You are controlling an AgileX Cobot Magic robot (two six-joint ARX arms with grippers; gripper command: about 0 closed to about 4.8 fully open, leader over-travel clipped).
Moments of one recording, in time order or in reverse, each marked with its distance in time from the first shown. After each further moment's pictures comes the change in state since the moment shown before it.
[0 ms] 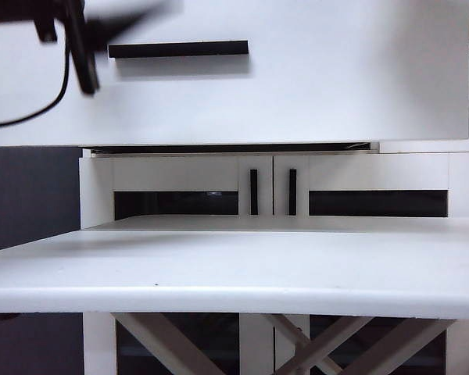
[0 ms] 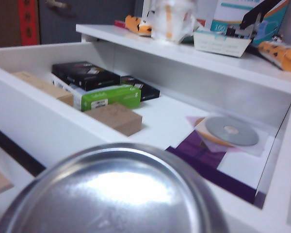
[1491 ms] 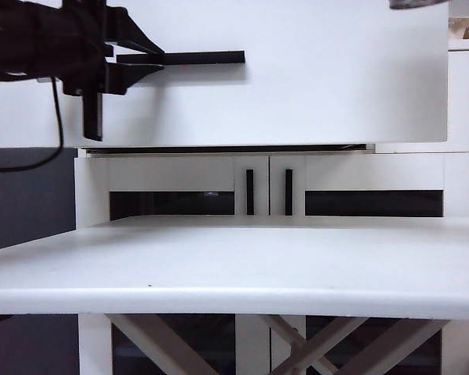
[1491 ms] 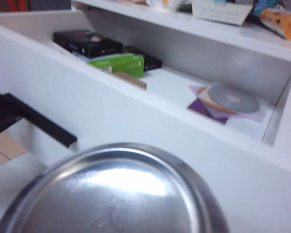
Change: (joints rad) left arm 0.014 0.206 0.120 -0.061 -0.638 -0.087; right arm 0.000 0.019 -0.007 -0.066 0.023 0.000
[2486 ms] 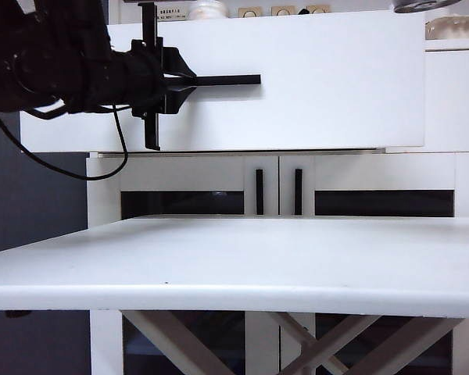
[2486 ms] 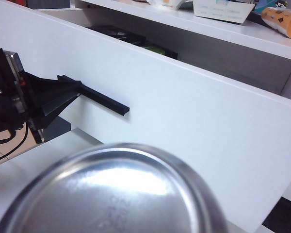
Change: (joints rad) left arm 0.021 0.401 0.398 0.064 -0.027 -0.031; right arm 0.000 0.000 -0.007 0.000 0.028 0.000
